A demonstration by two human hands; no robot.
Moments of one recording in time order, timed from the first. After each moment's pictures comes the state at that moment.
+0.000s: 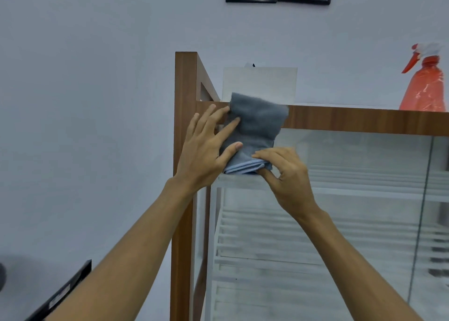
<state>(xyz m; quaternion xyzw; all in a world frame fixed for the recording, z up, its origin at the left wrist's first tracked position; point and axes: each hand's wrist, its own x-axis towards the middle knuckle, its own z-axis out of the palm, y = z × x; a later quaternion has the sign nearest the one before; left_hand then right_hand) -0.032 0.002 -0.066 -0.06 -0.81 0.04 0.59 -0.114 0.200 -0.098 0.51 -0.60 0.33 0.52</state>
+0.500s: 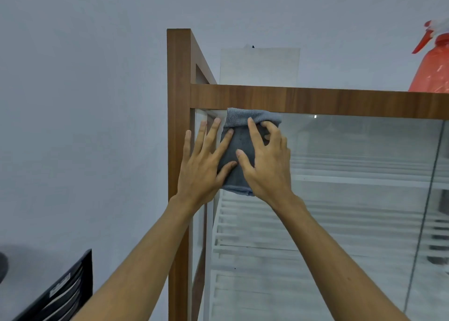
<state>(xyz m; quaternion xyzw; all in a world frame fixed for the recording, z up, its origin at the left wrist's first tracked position) -0.065 -0.009 -0.134 0.04 -0.81 0.14 0.57 -0.117 0.155 -0.110 0.36 -0.73 0.30 0.50</state>
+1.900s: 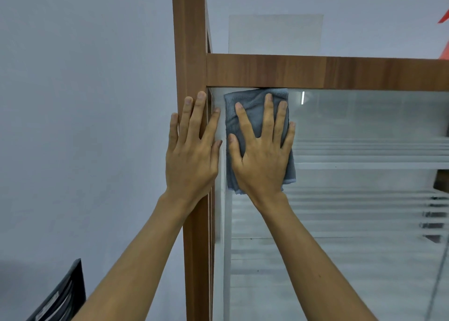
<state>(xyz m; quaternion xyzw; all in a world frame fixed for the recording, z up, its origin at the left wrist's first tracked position) -0.062 -0.064 -0.134 0.02 -0.75 0.11 0.66 -0.134 0.061 -0.133 0.22 -0.71 0.23 0.63</state>
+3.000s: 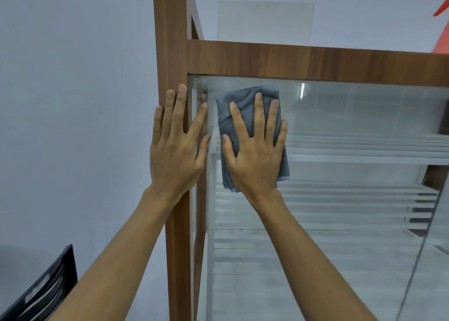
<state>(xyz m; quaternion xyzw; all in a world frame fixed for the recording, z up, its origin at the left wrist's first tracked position) -0.063 -0.054 -0.142 0.04 -0.74 0.11 0.66 -0.144 0.087 -0.148 0.25 -0.72 0.20 0.62</state>
